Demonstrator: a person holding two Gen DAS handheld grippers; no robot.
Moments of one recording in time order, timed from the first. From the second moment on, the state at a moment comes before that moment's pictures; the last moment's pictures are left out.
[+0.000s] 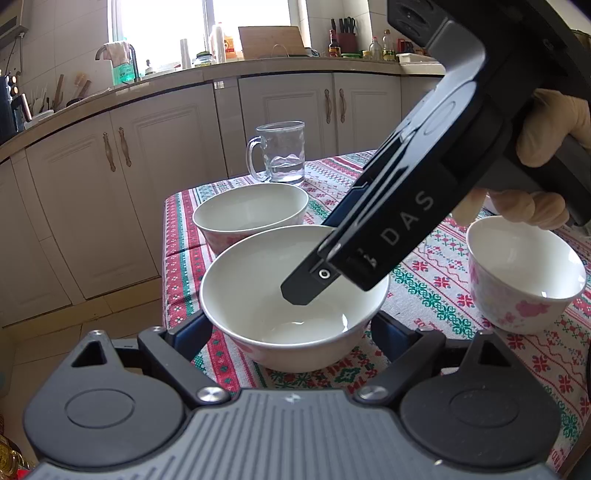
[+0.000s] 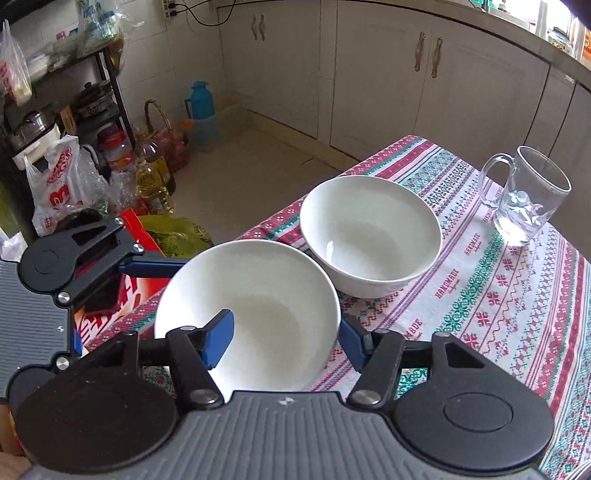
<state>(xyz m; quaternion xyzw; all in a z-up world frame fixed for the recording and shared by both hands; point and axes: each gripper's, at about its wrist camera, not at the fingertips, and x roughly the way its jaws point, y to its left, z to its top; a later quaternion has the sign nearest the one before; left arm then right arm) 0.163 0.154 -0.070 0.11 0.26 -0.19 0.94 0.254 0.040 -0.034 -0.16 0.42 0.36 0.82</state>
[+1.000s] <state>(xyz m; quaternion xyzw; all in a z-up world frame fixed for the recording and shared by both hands) 0.134 0.128 -0.034 0.13 0.26 -0.21 0.93 0.216 0.003 -0.003 -0.14 0.39 0.35 0.84</state>
